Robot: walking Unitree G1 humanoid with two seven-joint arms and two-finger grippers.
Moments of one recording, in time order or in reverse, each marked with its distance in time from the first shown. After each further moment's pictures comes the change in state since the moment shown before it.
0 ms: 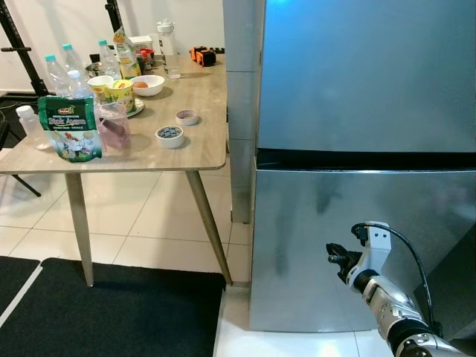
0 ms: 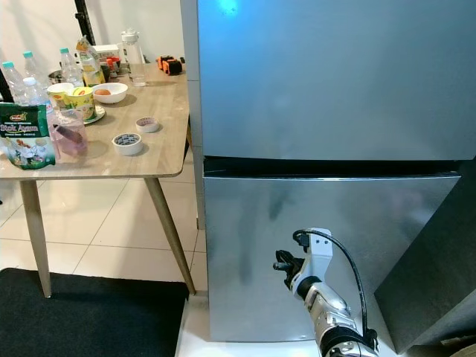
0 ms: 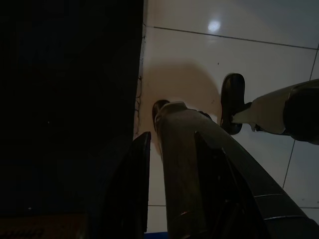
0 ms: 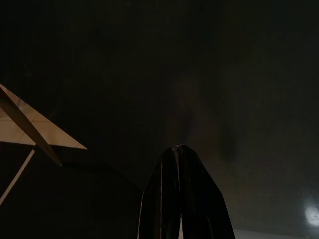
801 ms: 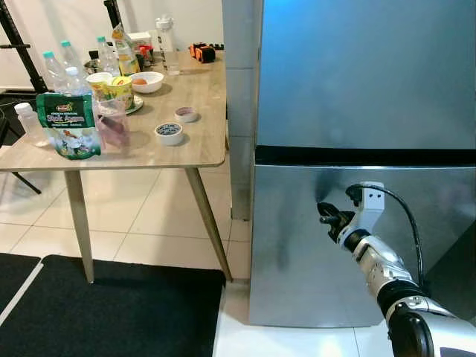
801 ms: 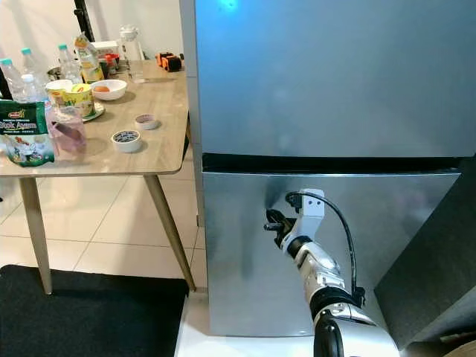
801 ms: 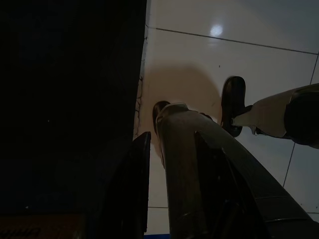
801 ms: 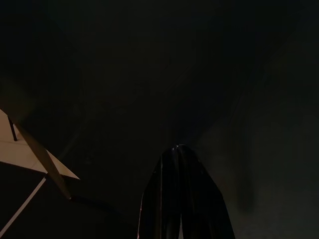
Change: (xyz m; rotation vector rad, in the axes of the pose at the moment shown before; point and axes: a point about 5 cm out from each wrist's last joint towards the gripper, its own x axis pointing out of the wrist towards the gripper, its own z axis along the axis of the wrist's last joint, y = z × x) left arm 0.000 0.001 0.002 0.000 -0.022 0.003; right arm 0.027 0.023 0.062 -0.043 -0.154 0.070
